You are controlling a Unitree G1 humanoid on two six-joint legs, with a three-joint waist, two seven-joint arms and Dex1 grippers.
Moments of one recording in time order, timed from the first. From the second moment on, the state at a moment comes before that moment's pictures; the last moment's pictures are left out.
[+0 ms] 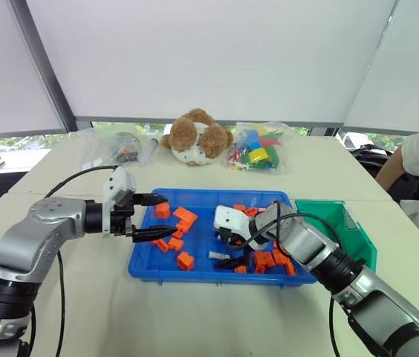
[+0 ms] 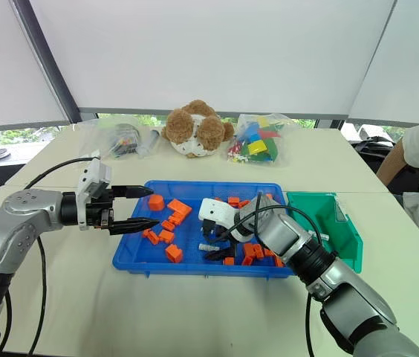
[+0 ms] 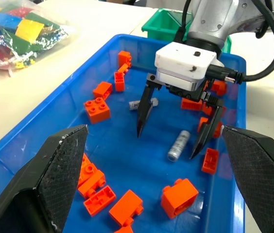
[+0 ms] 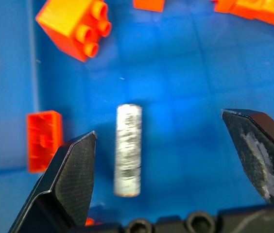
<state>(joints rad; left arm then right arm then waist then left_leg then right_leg) -0.54 0.82 0.06 -0.16 -0.58 0.60 -1.13 -0.87 -0.53 0.59 0.12 -0.07 0.55 1.09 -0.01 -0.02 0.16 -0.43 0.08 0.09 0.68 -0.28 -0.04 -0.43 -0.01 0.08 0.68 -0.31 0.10</state>
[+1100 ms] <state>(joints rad) -0.59 0.80 0.04 -0.12 -0.55 0.58 -1.15 -0.90 -0.67 0.09 -0.12 0.13 0.89 1.05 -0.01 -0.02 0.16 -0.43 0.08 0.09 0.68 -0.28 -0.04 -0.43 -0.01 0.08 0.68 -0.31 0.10</state>
